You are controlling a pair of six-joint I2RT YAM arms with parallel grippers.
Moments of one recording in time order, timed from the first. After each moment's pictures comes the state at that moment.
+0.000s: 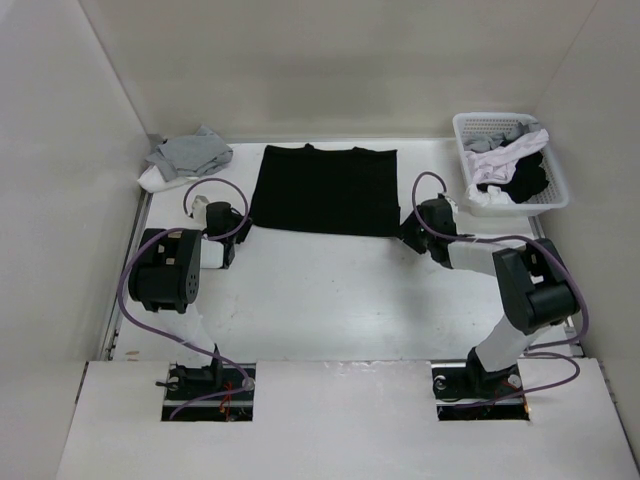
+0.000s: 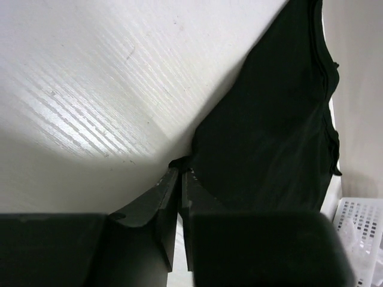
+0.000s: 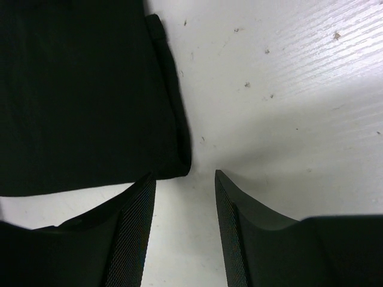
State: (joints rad) left arm -0.06 1.82 0.69 0.59 -0.06 -1.10; right arm 0.28 1.66 0.75 0.20 0.04 0.84
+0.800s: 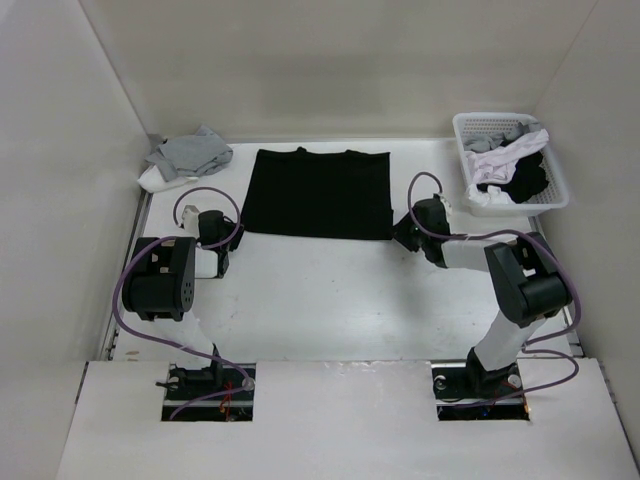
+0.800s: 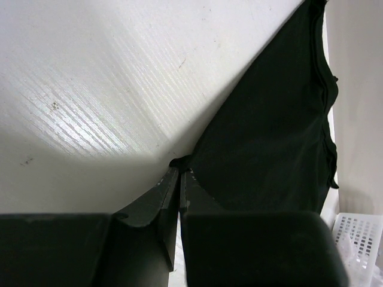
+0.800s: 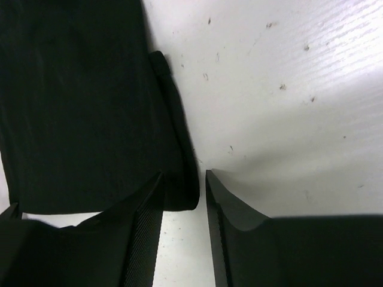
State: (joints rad) left arm -0.02 1.76 0.59 0.62 -0.09 -1.13; right arm 0.31 1.72 0.77 0.28 0.04 0.94
